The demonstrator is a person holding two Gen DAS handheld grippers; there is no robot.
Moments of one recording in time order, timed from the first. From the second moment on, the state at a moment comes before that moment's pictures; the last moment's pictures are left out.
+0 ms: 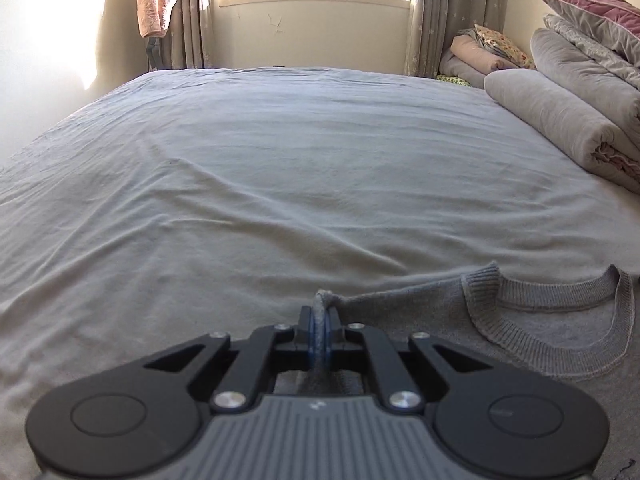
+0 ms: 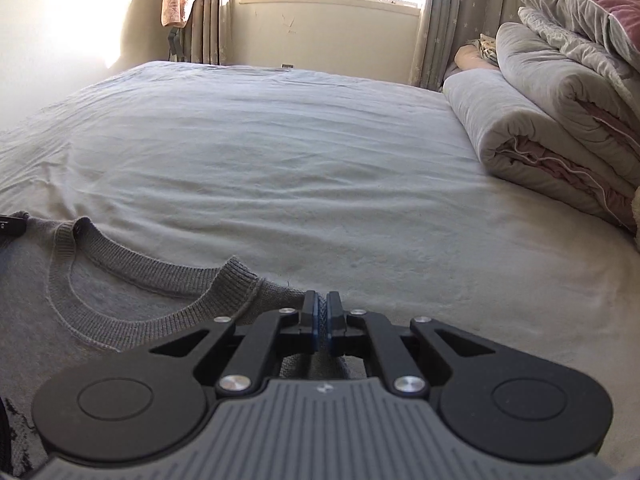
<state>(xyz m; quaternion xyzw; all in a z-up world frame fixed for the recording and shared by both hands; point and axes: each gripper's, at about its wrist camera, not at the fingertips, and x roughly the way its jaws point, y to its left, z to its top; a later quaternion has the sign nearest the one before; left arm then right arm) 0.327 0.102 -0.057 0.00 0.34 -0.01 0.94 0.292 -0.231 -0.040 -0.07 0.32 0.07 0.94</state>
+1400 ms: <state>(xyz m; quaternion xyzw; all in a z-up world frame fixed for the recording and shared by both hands) 0.150 0.080 -0.004 0.01 0.38 -0.02 0.92 0.118 -0.256 0.006 0.02 0.36 0.07 0.93</state>
